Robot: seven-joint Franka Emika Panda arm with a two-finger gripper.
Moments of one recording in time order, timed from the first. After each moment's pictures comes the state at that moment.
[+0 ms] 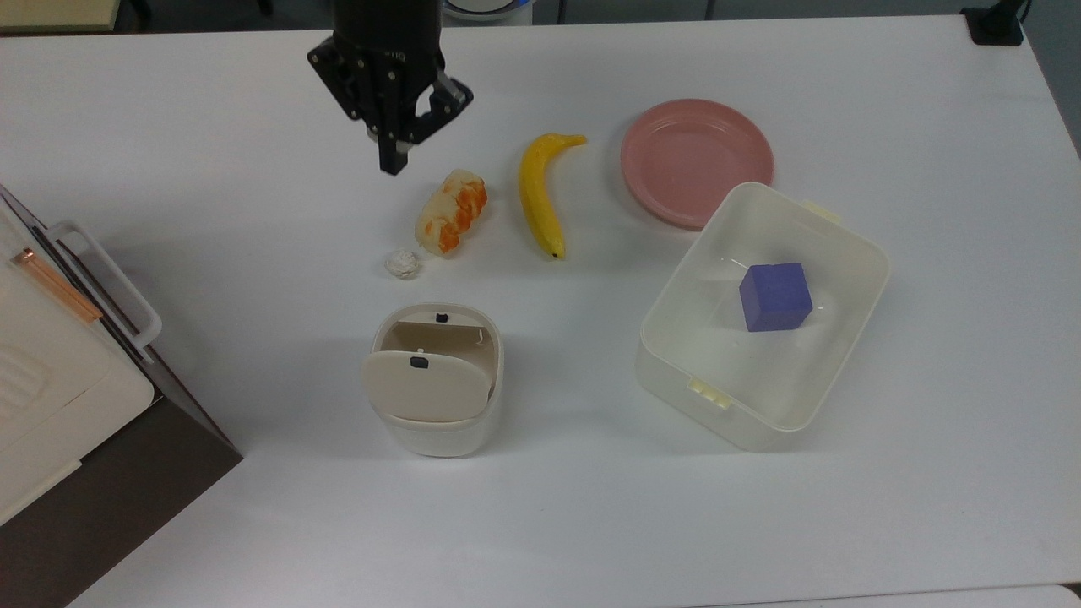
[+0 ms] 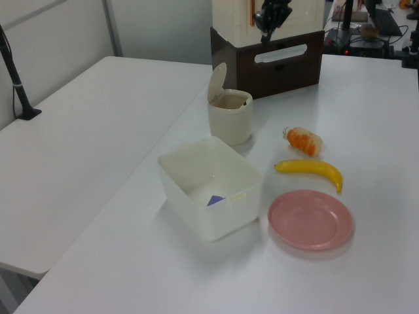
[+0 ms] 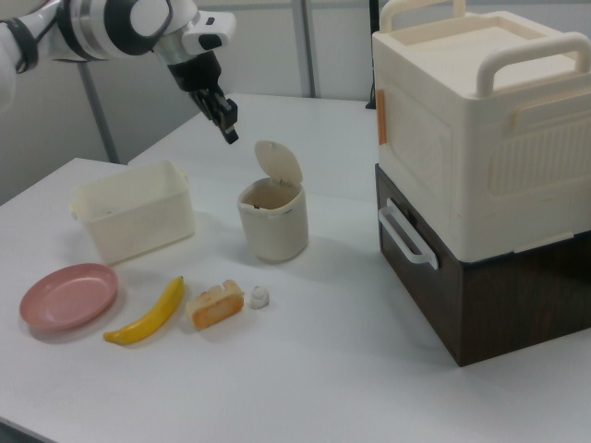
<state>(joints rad) -0.01 0.20 0.01 -1.42 -0.12 1.88 0.44</state>
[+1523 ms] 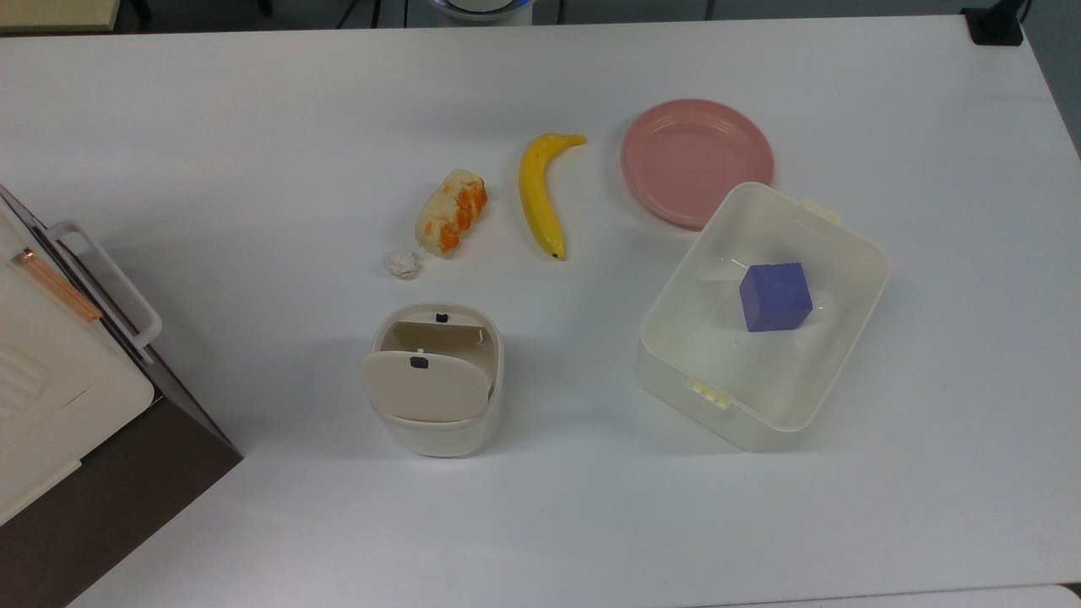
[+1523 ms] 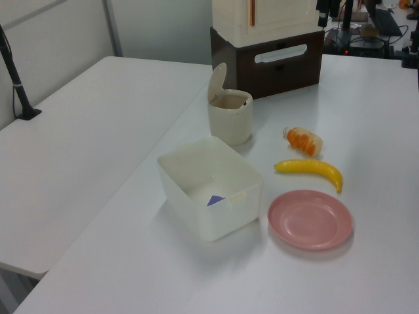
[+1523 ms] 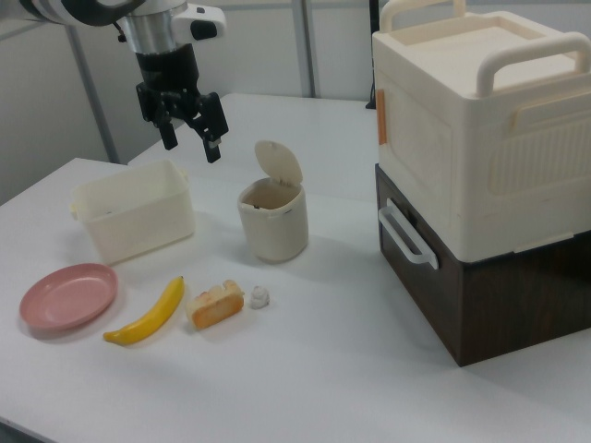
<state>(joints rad) -0.07 -0.04 -0.06 -1.54 0.01 1.55 -0.01</state>
